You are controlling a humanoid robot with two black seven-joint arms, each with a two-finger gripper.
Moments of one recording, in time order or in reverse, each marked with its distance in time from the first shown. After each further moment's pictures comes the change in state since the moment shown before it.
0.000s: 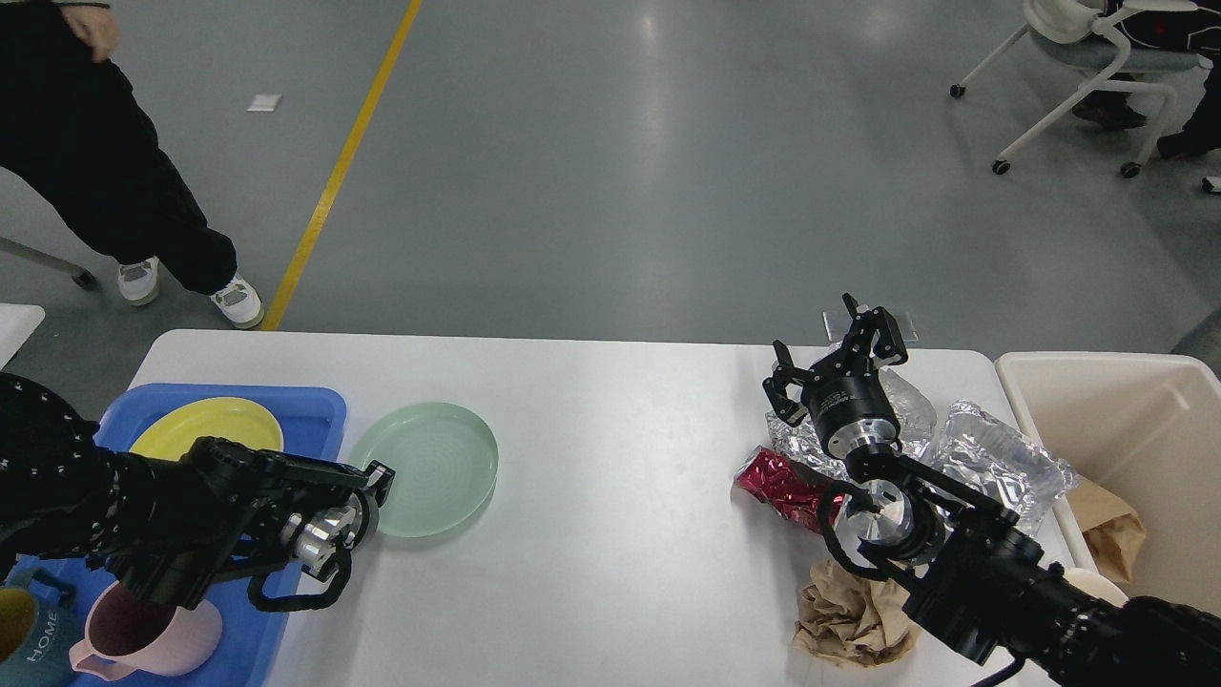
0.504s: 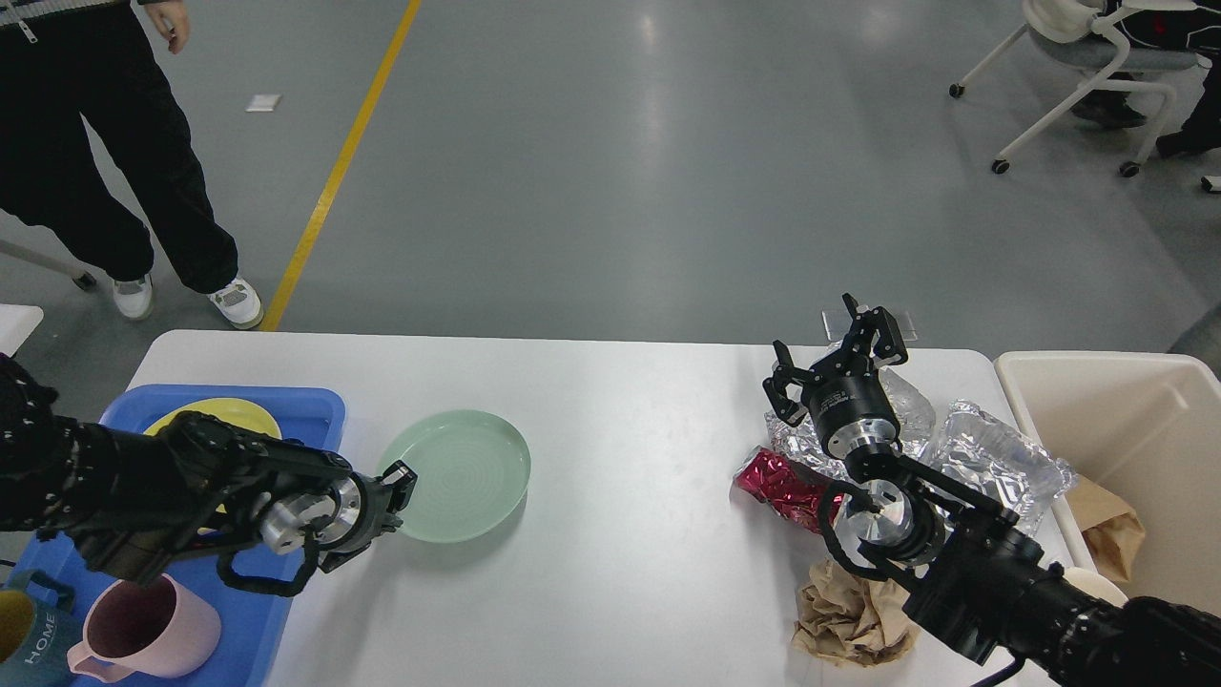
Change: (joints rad) left arm -0.119 0.086 0.031 -0.126 0.179 -0.235 0.011; right arm 0.000 0.000 0.000 0.000 0.000 0.000 0.000
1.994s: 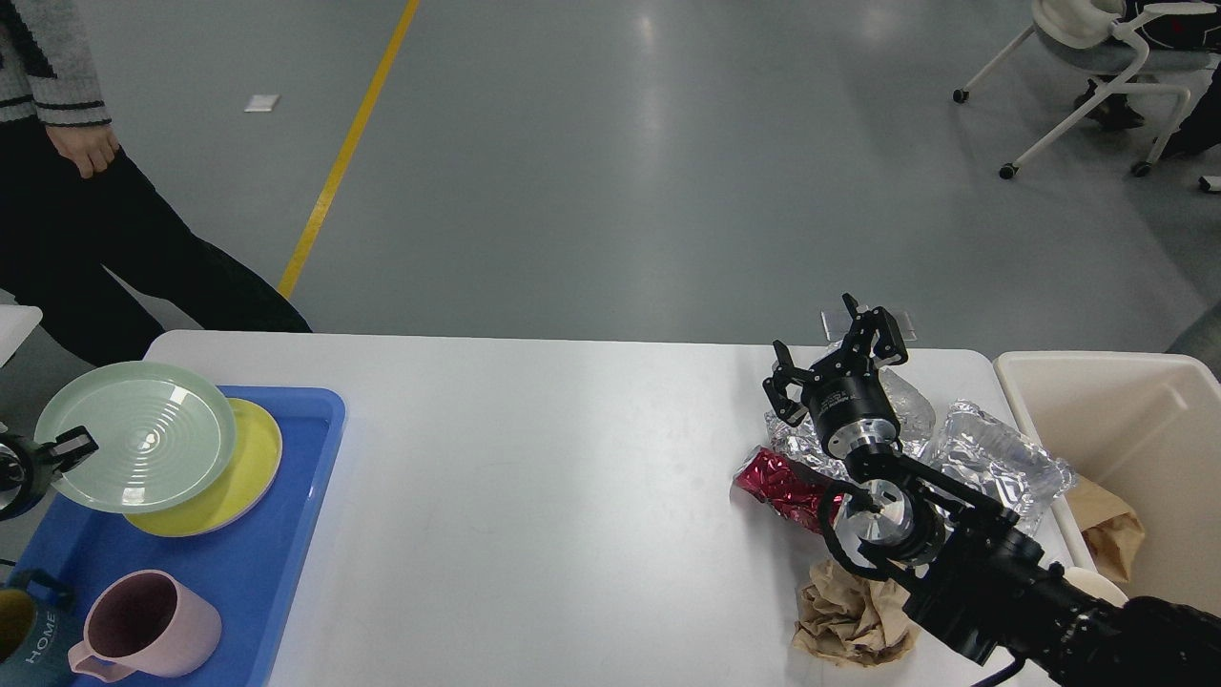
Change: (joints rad) left arm 0.125 0.468 -0.066 0.202 0.636 -0.037 0.057; right arm 0.000 0.000 0.000 0.000 0.000 0.000 0.000
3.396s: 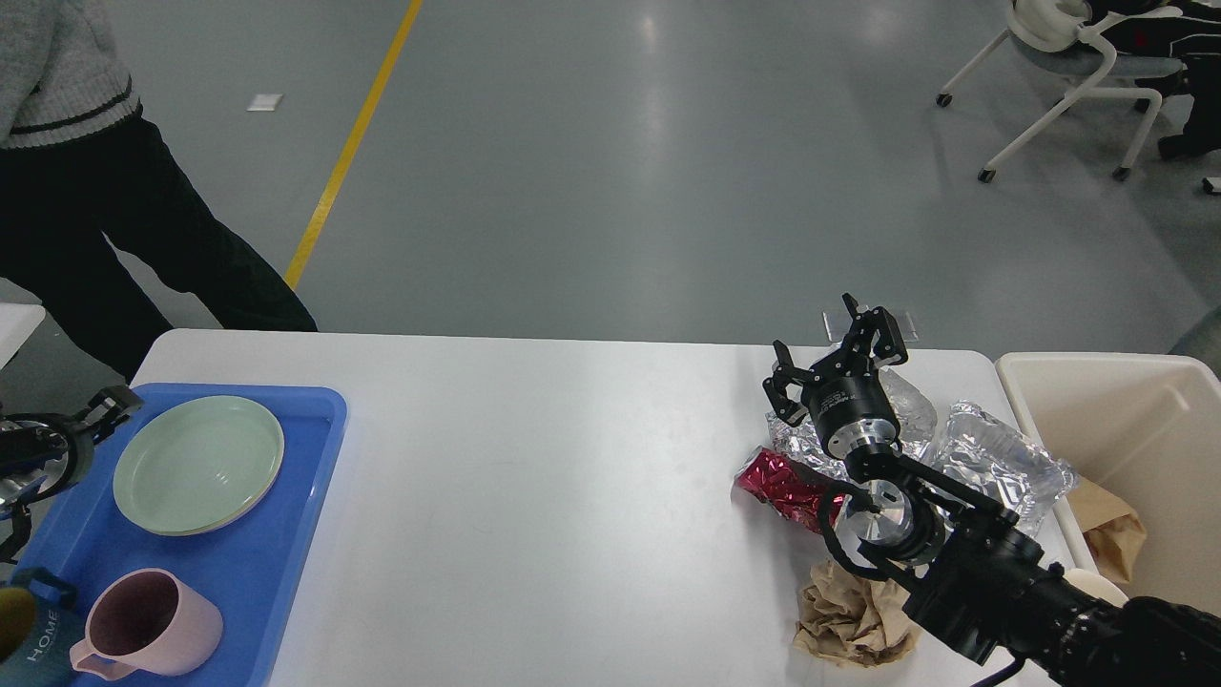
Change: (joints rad) left arm 0.040 -0.018 -0.170 0.030 -0.133 0.066 -0.003; right arm 0.000 0.000 0.000 0.000 0.000 0.000 0.000
